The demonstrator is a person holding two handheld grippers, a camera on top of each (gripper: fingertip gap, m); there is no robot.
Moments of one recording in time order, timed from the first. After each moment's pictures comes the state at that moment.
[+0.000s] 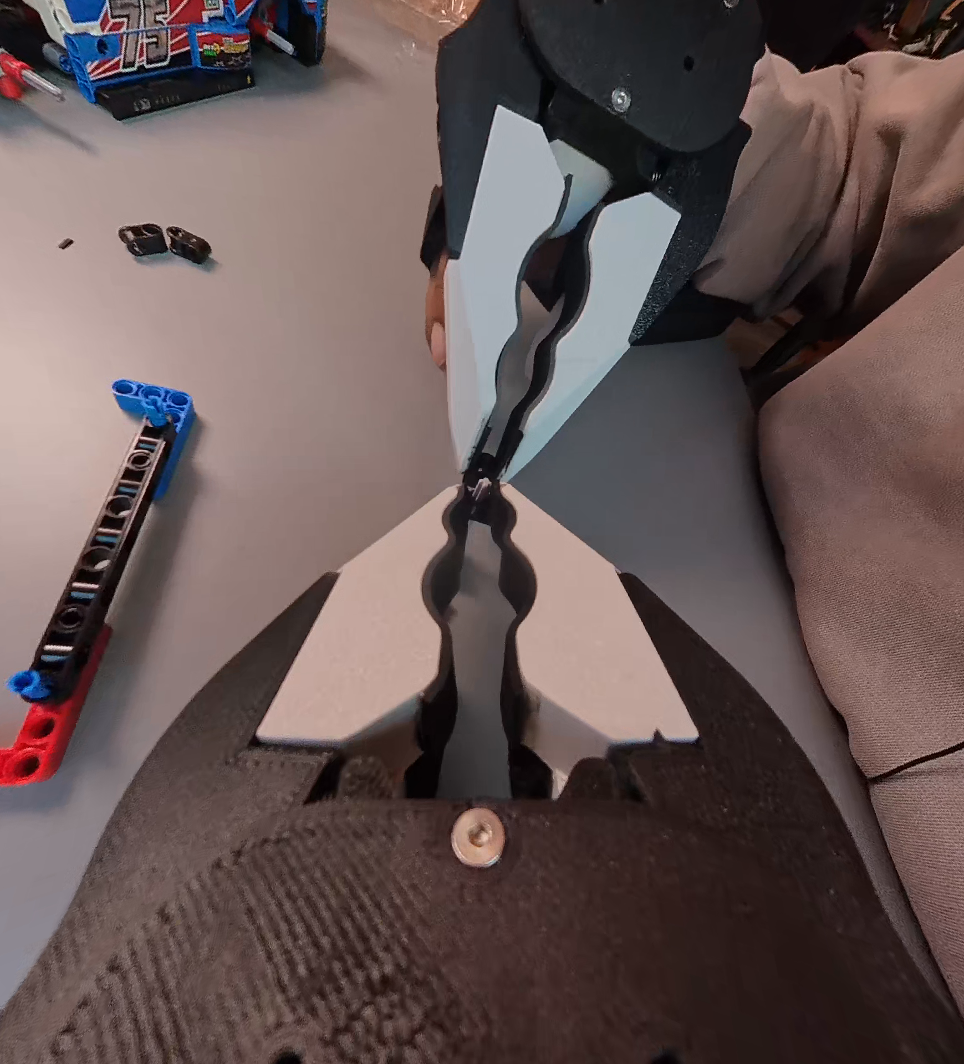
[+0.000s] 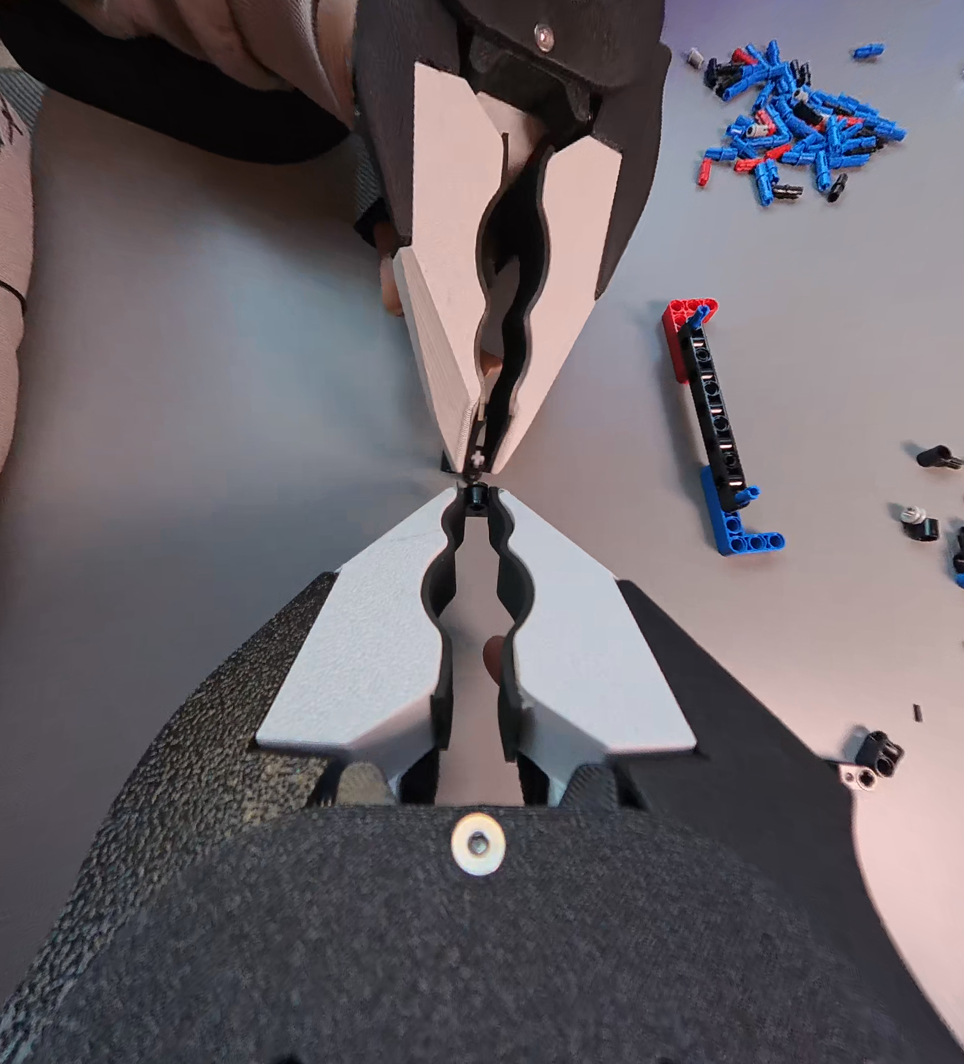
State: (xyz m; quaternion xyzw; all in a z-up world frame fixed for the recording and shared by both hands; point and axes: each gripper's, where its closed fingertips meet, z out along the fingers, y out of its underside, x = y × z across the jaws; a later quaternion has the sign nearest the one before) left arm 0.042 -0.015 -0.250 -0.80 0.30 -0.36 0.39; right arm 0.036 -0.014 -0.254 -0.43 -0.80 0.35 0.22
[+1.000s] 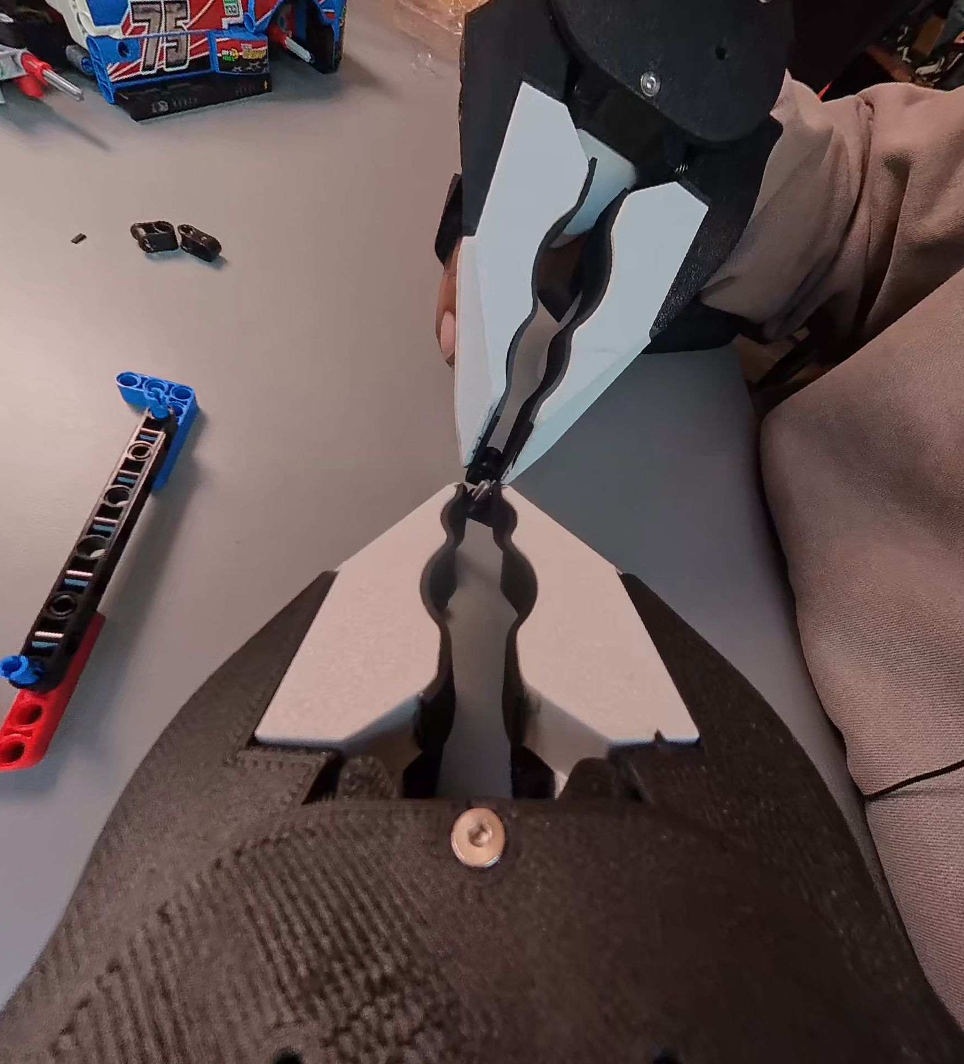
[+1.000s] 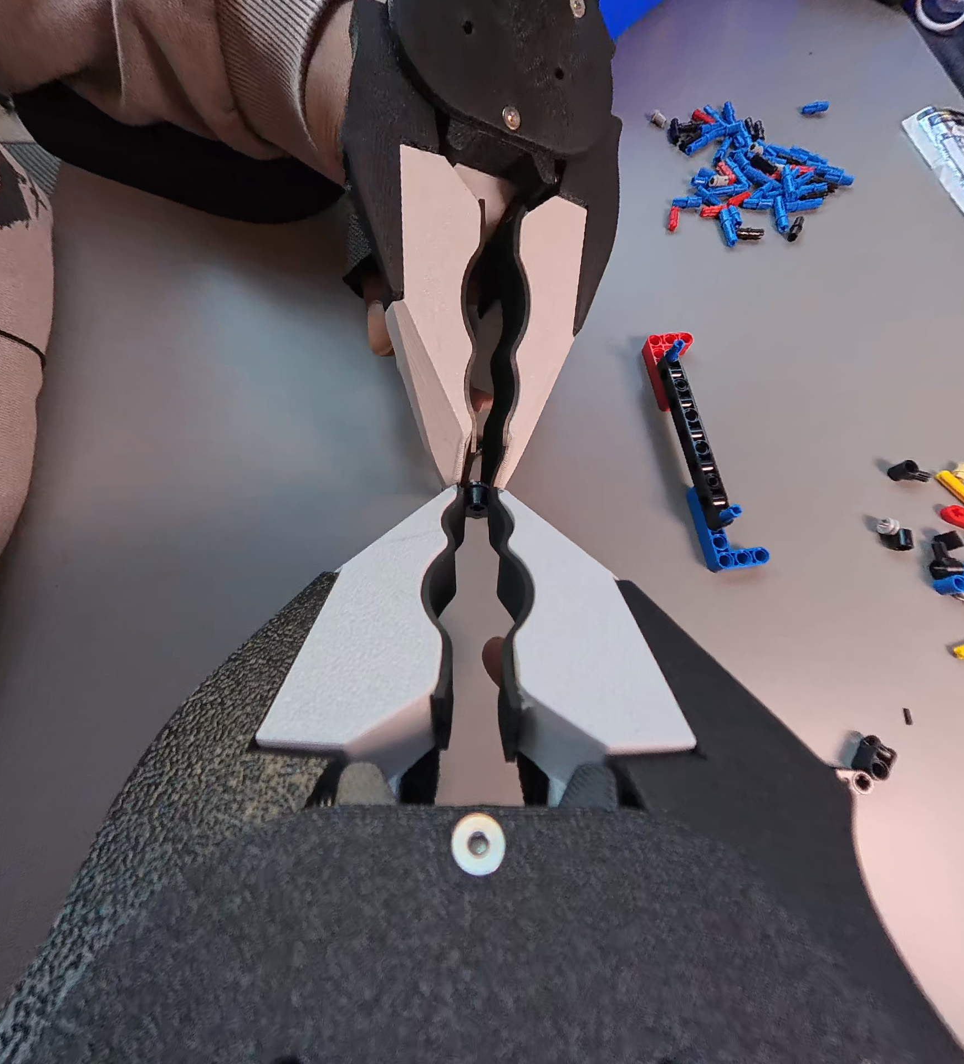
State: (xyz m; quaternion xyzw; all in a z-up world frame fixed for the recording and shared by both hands) left arm 0.042 -0.015 -0.249 -0.80 0.28 -0.36 0.39; right arm 0.031 -0.017 -0.242 -0.44 -0.78 0.37 0.24
